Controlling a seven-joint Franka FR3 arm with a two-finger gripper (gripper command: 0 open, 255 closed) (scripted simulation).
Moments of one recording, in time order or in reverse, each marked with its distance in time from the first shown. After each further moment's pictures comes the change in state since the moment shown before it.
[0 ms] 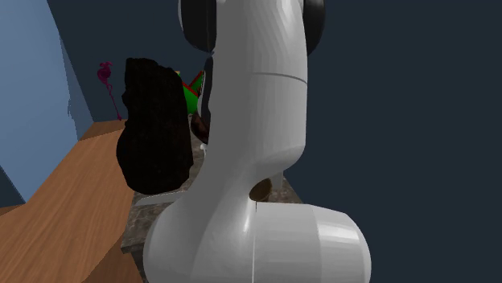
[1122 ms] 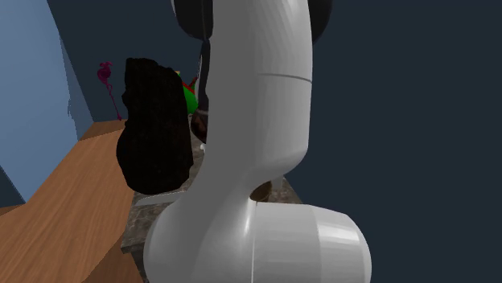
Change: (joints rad) arm -0.013 -0.092 0.019 0.011 0.032 -0.101 -0.023
